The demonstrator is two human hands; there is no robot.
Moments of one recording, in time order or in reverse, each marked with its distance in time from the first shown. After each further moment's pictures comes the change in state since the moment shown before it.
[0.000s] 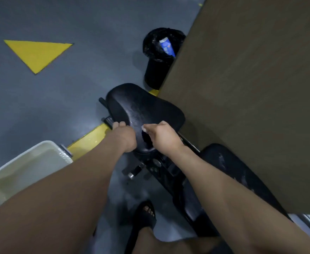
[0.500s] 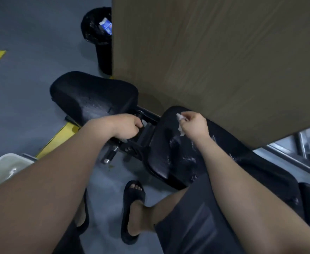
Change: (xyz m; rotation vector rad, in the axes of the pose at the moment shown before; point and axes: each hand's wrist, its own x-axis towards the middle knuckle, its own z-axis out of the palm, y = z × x) left_hand -0.091 0.136 -0.005 -0.021 -0.112 0.515; right_hand -0.211 0.118 -0.063 0.405 0.394 0.853
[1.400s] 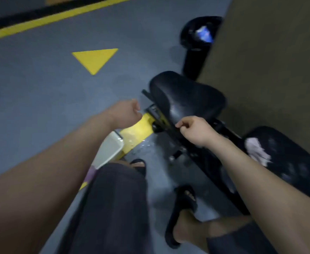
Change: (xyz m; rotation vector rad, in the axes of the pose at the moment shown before) left_hand -0.145 -0.192 -0.009 -0.207 0.506 -0.459; right_hand -0.072 -0.179 0.140 -0.182 -0.607 -0.533
